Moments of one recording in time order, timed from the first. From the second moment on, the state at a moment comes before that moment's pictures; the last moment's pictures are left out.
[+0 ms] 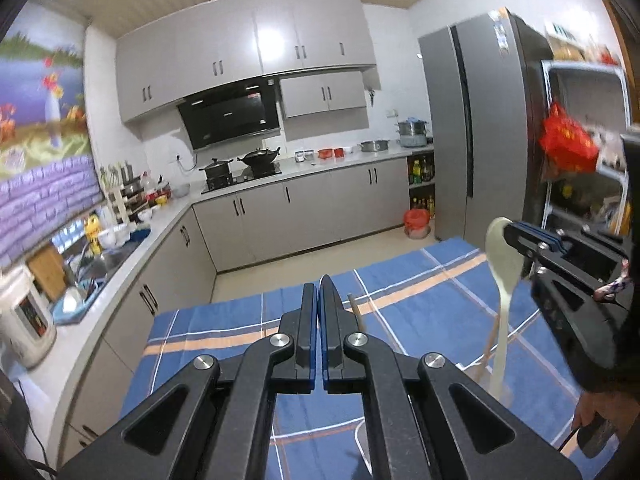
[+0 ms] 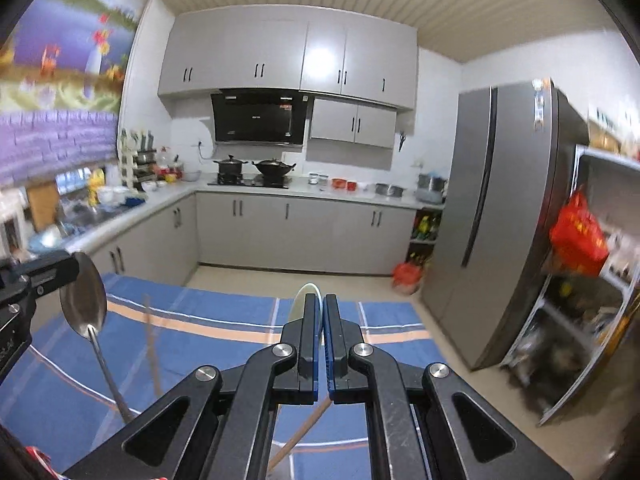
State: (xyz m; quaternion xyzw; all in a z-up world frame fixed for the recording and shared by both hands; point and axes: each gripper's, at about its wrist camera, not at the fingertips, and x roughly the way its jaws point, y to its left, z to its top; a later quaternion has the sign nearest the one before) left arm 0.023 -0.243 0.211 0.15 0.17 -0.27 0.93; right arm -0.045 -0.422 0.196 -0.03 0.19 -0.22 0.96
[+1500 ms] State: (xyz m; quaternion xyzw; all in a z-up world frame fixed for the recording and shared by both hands) left arm -0.073 -0.194 0.070 0.03 0.45 -0.35 0.82; right arm -0.238 -0.454 0.037 0.20 0.45 -0.11 0.86
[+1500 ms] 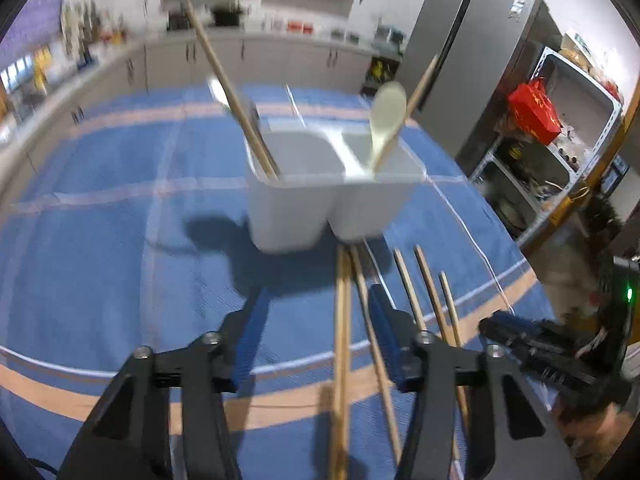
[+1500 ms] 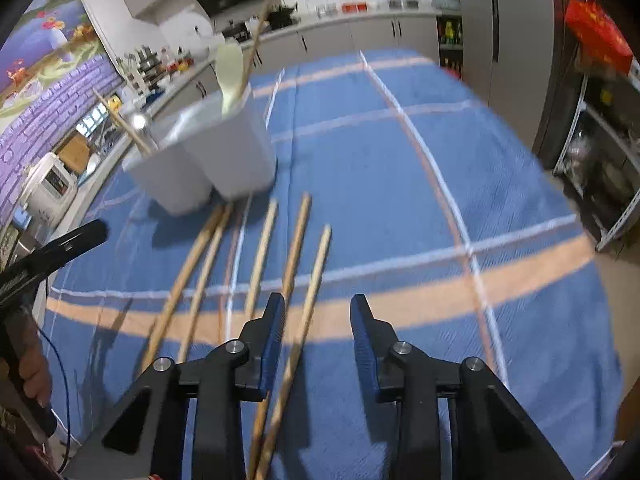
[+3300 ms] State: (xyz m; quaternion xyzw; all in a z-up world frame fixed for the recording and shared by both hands) left arm -0.076 -0.262 0.017 0.10 0.49 -0.38 0.78; right arm -0.265 -0.466 0.024 0.09 0.51 -0.18 0.84
